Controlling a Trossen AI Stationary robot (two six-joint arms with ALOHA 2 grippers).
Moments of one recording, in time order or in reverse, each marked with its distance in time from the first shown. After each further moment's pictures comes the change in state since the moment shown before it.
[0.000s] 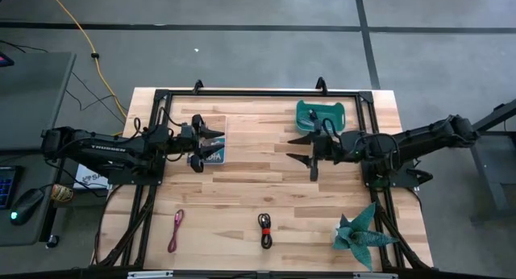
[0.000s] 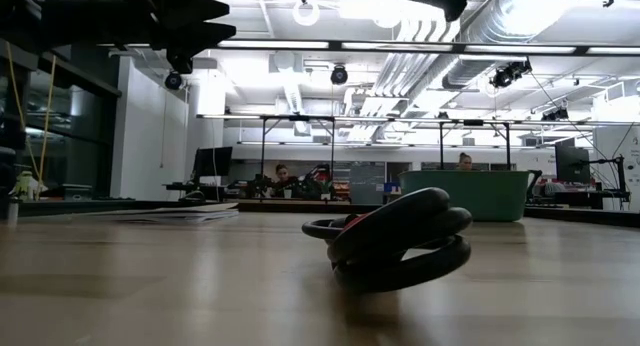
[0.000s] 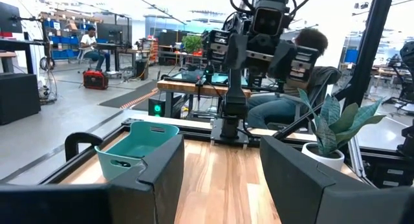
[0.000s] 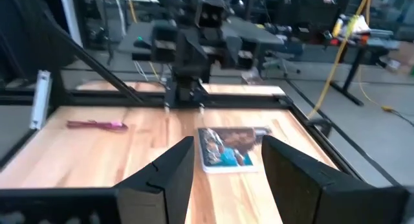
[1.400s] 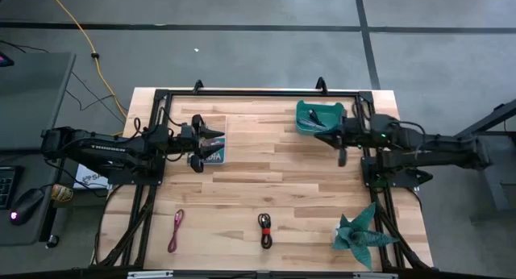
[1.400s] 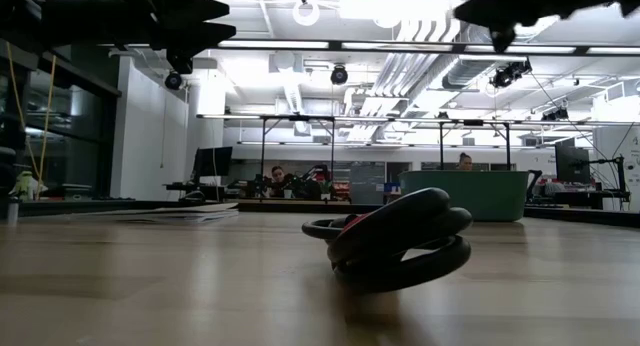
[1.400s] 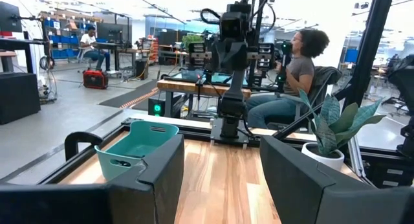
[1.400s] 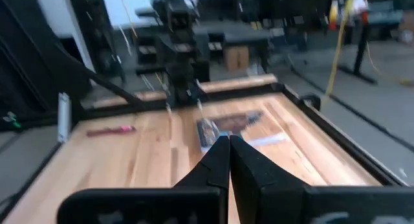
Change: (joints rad) left arm 0.000 0.000 0.000 -0.001 0.000 -0.002; right arm -0.281 -0.465 -0.193 -0.246 -0.297 0.139
